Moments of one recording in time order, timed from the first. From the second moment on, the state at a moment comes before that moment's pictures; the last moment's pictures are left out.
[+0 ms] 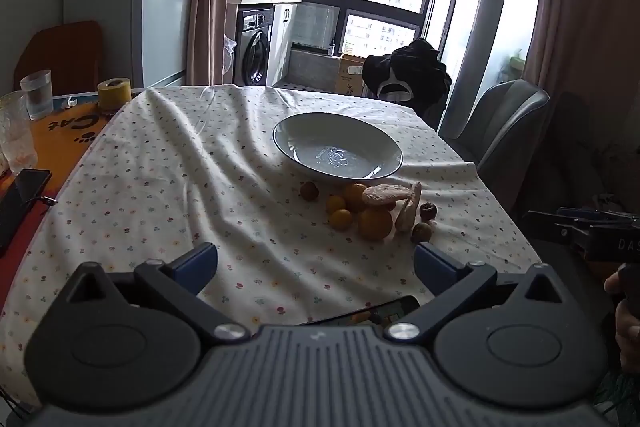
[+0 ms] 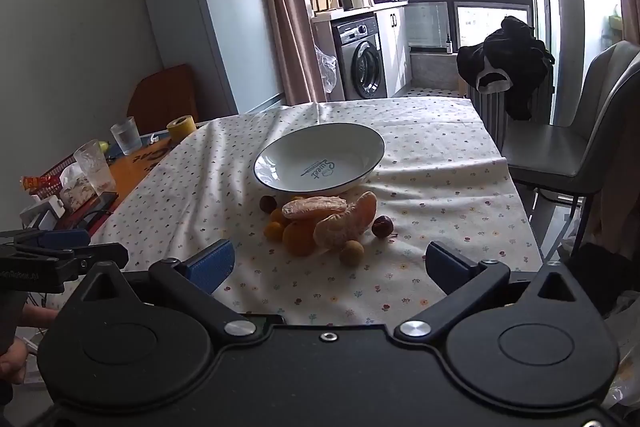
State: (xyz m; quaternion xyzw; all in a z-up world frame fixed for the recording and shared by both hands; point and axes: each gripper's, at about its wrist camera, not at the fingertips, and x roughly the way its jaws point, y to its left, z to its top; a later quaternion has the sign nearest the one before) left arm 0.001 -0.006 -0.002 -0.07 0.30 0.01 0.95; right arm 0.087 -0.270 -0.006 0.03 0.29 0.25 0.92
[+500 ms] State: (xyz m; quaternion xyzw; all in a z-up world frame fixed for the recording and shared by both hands) left arm 0.002 -0.004 -0.004 -0.08 0.30 -0.01 0.95; right arm 0.087 -0.271 -0.010 0.03 0.30 0.25 0.92
